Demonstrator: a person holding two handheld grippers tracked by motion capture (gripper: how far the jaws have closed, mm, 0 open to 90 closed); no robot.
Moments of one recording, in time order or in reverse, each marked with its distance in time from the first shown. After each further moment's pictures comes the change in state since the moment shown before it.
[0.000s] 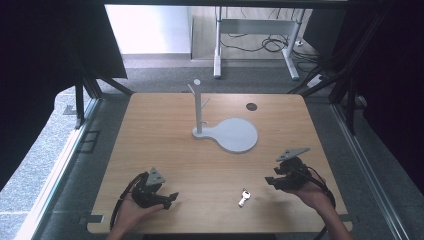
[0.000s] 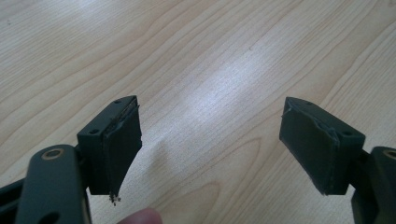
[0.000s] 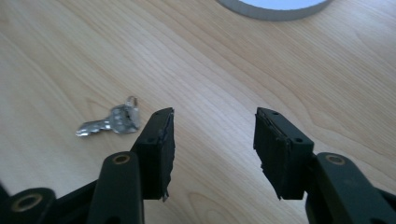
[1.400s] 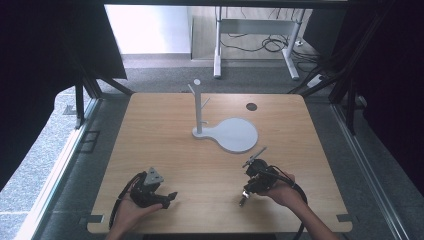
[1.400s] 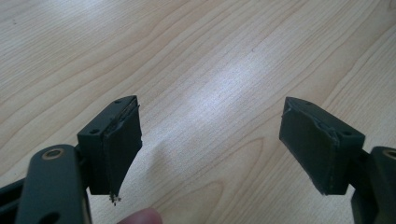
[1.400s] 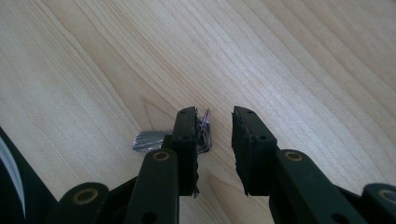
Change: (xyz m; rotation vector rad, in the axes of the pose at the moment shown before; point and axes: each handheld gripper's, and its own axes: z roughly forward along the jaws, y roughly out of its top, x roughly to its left) left arm 0.003 -0.001 -0.002 -0.015 -0.005 -0.013; right arm 0.049 0.036 0.058 0.258 0.097 -0.087
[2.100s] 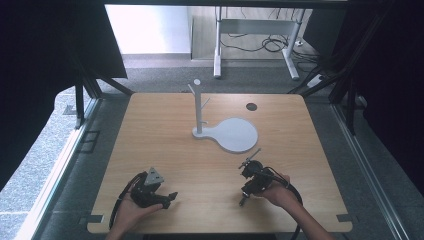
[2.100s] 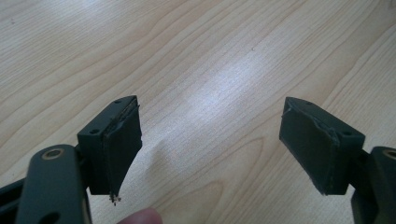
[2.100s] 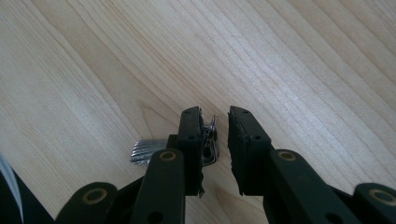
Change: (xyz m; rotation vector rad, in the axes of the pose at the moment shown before) left arm -0.001 0.000 0.001 0.004 -0.002 0.005; right arm 0.001 0.005 0.018 0.037 0.012 0.014
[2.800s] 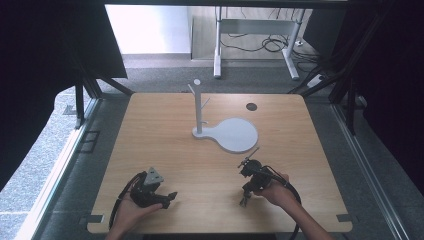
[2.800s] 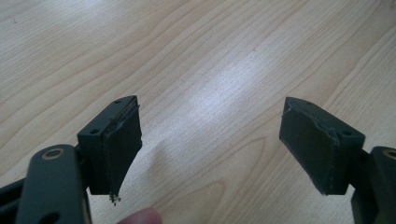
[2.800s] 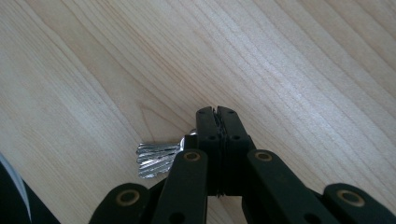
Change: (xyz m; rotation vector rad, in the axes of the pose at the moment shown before) left arm 0.002 -0.001 0.001 0.004 0.003 -0.001; right arm -0.002 0.003 0.001 0.026 0.009 0.024
